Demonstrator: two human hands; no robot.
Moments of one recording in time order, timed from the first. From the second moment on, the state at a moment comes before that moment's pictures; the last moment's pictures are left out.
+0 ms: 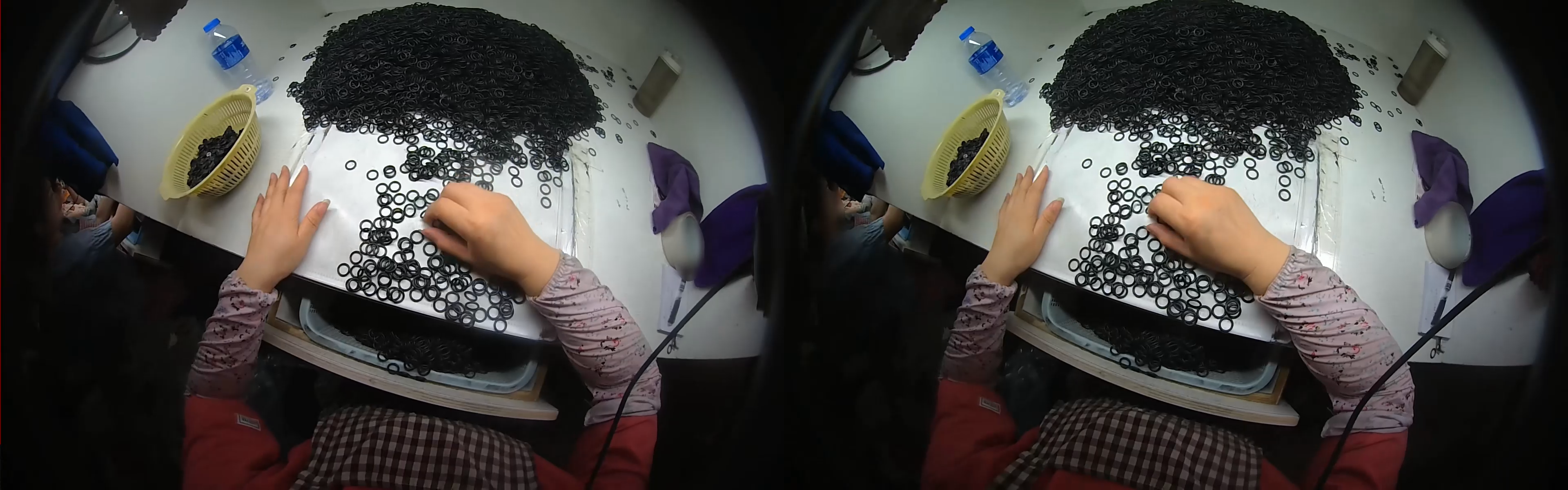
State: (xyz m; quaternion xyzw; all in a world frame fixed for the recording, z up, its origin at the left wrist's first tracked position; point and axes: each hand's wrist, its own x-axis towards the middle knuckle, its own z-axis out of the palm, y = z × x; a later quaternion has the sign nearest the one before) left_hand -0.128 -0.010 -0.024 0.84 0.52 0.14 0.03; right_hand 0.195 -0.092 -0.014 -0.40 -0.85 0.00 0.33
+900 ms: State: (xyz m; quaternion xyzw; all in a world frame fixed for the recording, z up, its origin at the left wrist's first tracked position) left_hand -0.032 -0.023 0.027 0.90 0.21 0.23 0.31; right_hand 0.217 -0.095 0.007 -0.54 -0.70 0.28 0.36
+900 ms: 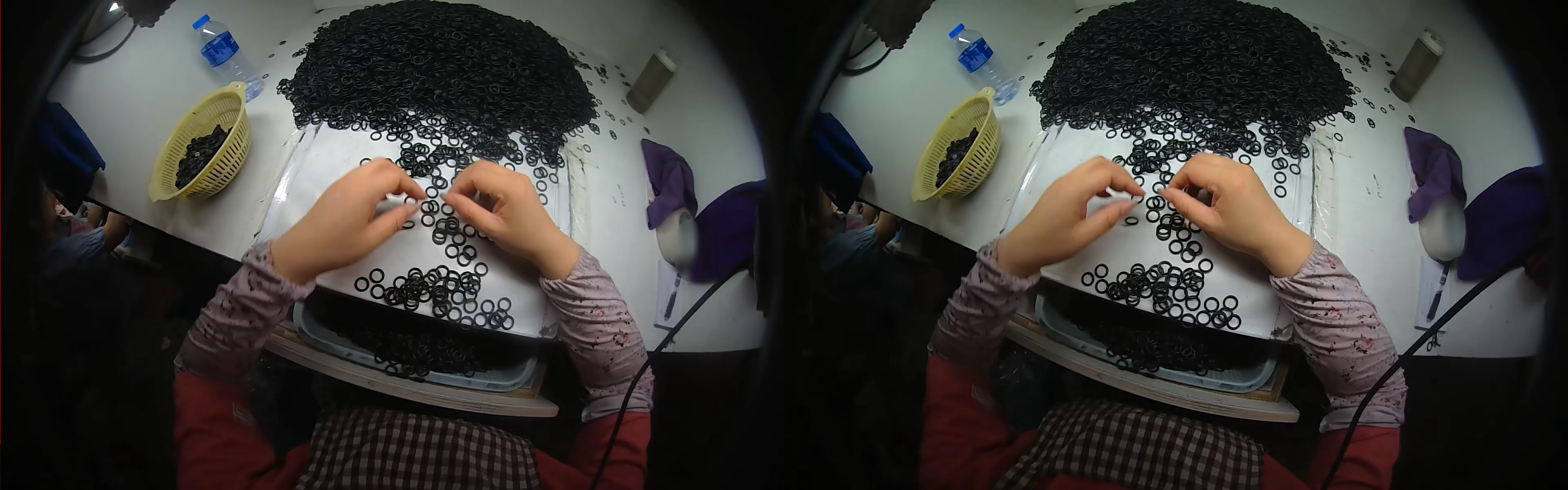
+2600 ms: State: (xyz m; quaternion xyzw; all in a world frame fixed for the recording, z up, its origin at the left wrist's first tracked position) left_hand 0.005 -0.035 0.108 0.66 -0.27 0.22 0.67; right_hand 0.202 -0.081 0.006 -0.43 -0.85 0.19 0.25
